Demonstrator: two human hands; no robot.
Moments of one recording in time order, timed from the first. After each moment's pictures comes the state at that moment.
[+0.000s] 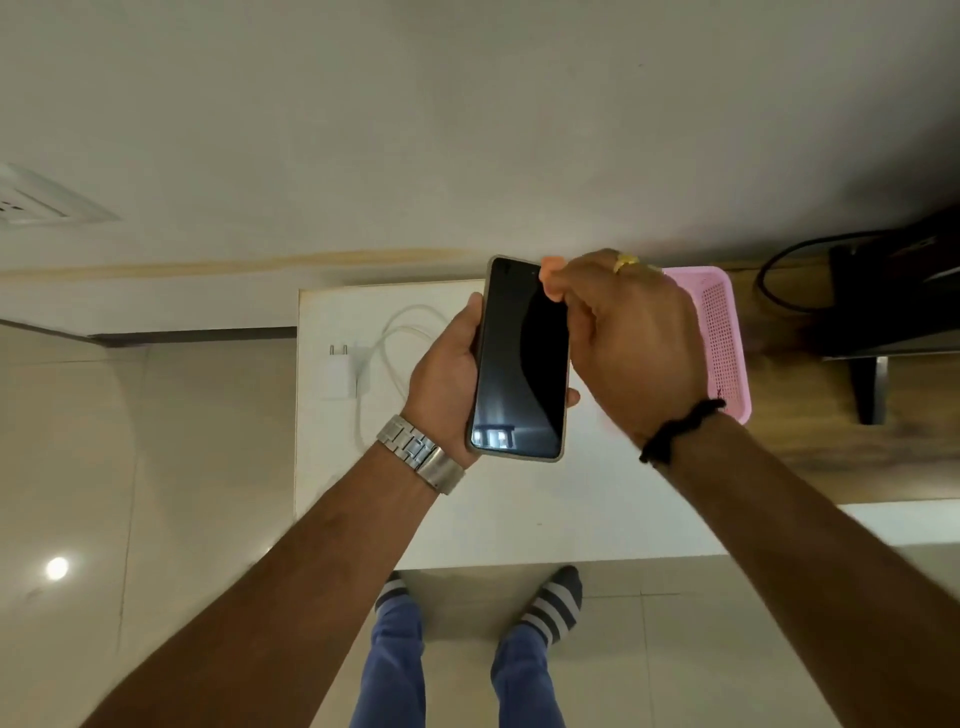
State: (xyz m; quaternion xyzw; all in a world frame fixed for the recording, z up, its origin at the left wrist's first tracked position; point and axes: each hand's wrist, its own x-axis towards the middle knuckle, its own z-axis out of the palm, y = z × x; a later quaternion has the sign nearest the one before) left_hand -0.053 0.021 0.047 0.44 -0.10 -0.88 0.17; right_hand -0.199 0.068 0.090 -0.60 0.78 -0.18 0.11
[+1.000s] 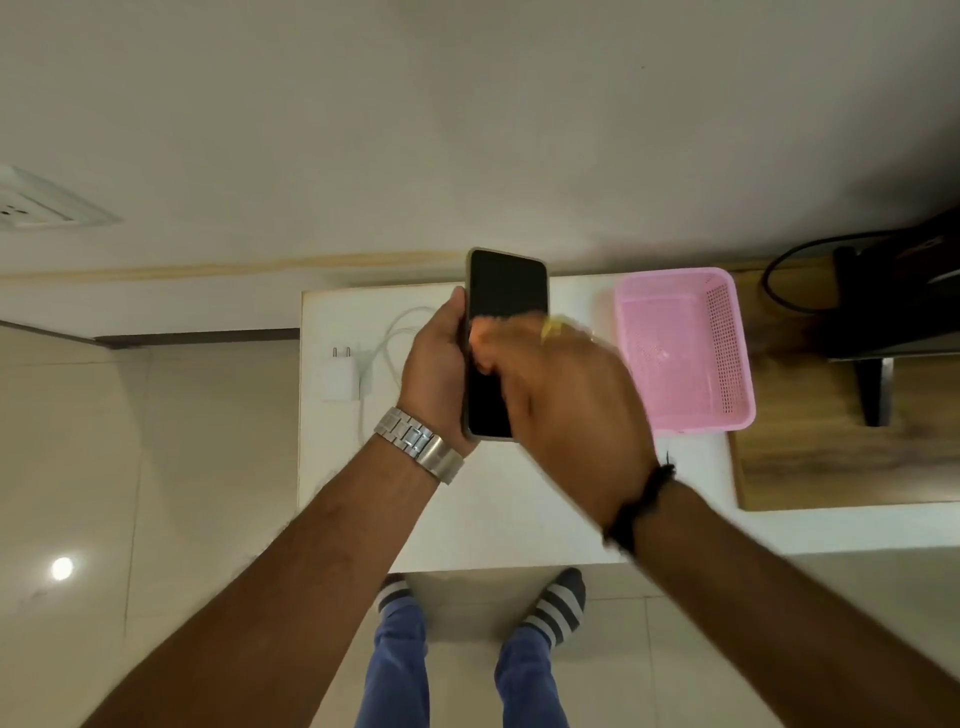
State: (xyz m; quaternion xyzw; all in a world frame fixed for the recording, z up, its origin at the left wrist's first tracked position) left_hand -0.046 0.009 0.029 0.44 -0.10 -0.87 0.21; right_hand -0.145 0.086 0.092 -0.64 0.72 -0.19 0.18
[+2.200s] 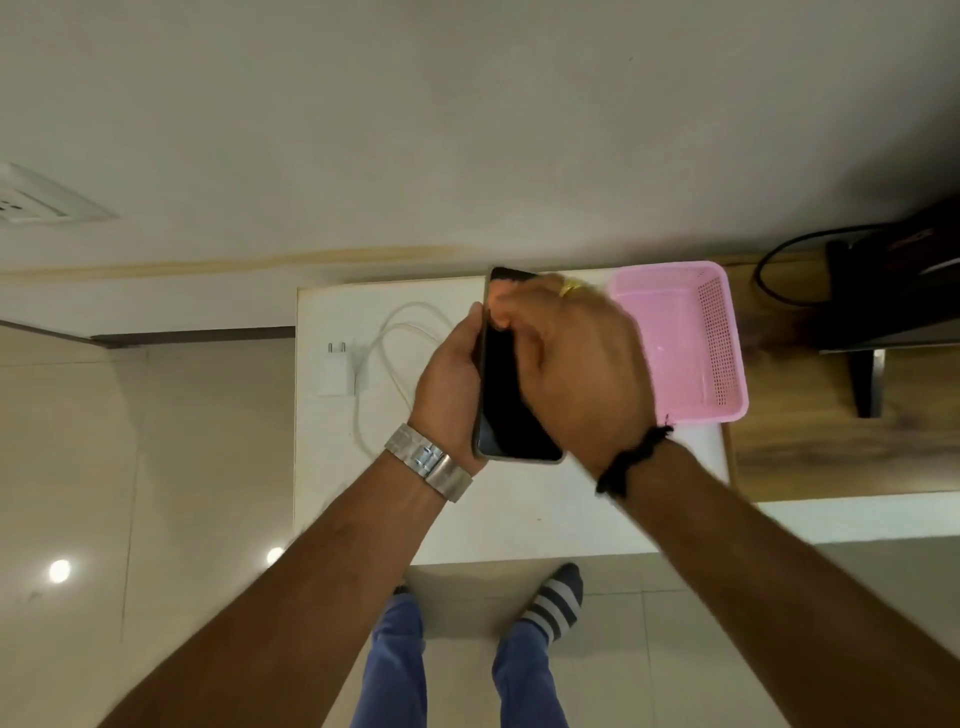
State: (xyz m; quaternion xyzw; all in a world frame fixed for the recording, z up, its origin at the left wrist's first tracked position) left_hand -0.050 0.033 0.031 0.45 -0.08 -0.87 0.19; right_hand -0.157 0.076 0.097 -0.59 0.77 -0.20 0.16
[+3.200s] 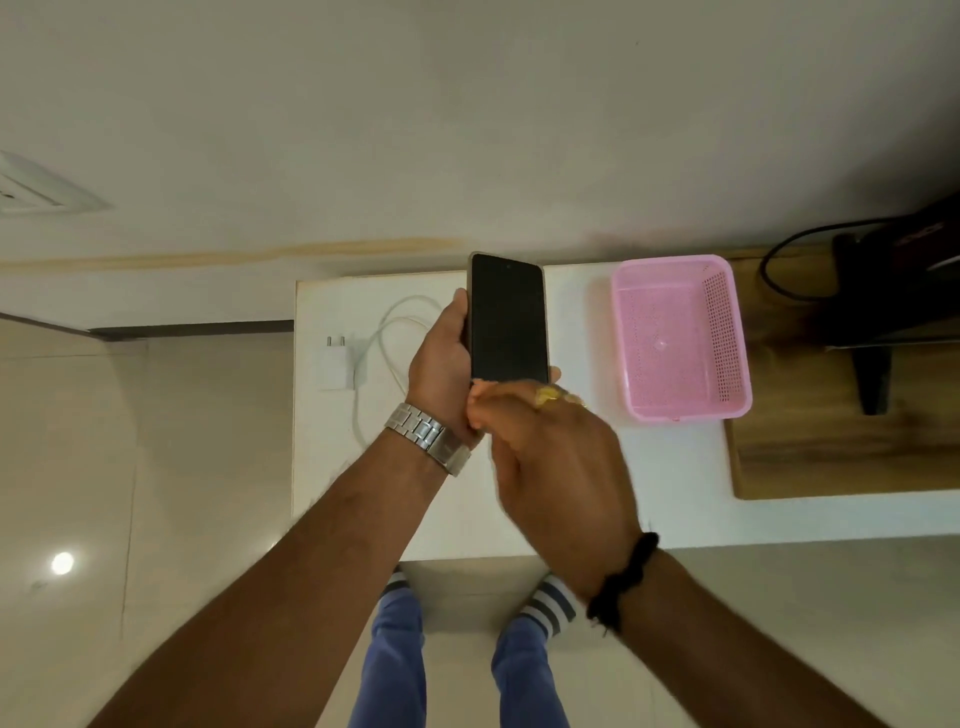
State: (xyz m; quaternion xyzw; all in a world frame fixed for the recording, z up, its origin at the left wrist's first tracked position) left_hand -0.055 0.022 0.019 0.51 -0.11 -0.82 0.21; right_hand -0.123 0.140 0.068 -0.61 0.73 -0.23 0.21
